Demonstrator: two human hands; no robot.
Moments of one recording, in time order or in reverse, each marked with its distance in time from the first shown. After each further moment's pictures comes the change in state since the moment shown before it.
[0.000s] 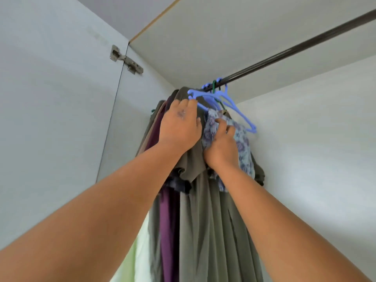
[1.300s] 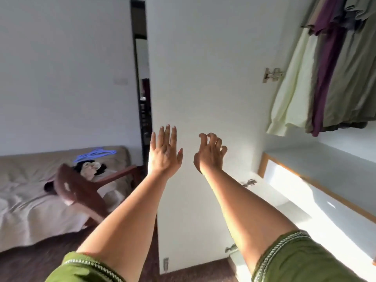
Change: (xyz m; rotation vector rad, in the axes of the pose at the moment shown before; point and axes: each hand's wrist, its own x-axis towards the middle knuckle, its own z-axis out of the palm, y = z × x) left_hand -0.486 -0.044 -0.596 0.647 -0.906 -0.518; right_hand -0.578 -0.411 -0.139 0.019 -0.904 -0.014
